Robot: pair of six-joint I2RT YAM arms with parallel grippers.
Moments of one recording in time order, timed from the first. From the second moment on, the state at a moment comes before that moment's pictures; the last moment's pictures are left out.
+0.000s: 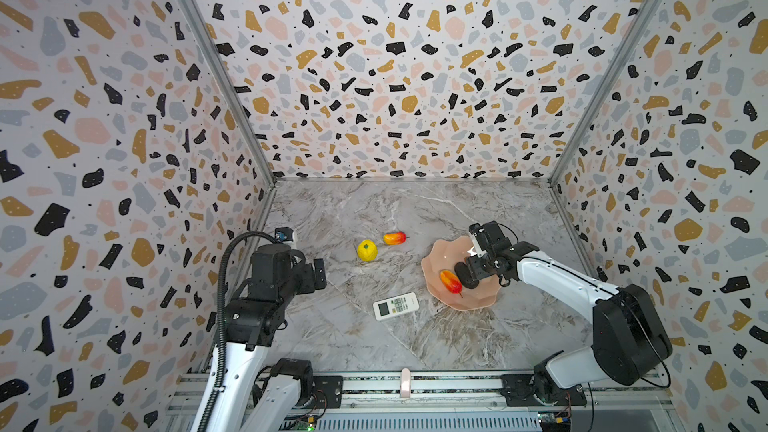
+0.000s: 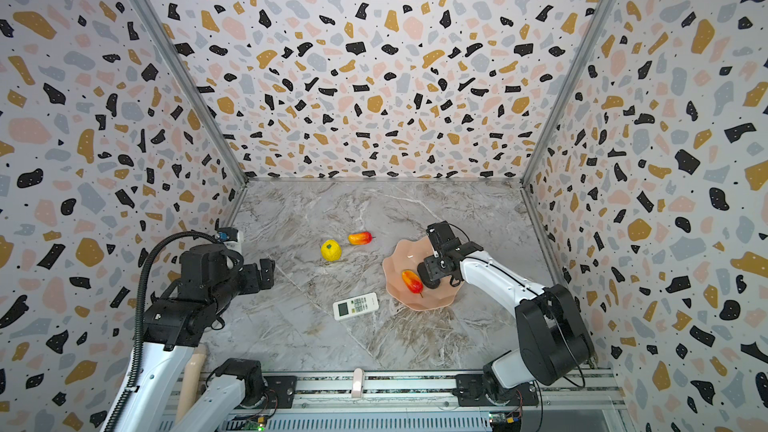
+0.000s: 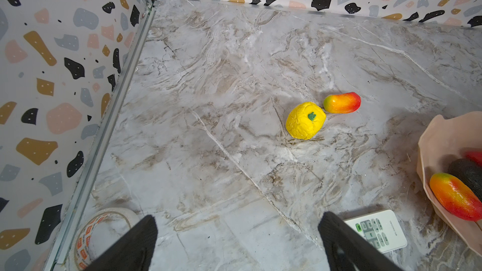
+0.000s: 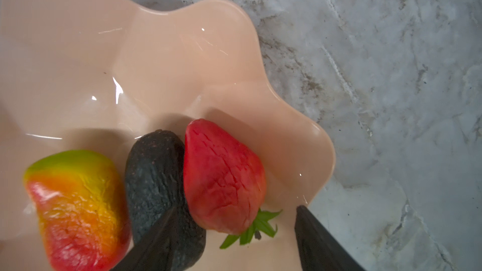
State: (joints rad) left arm -0.11 0.70 0.91 -0.91 -0.09 -0.16; right arm 0.49 1.46 0.94 -0.57 0.21 0.07
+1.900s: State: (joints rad) left arm -0.11 0.68 0.90 -0.91 -0.09 -0.16; right arm 0.68 2.43 2.05 -0.60 -0.19 -0.39
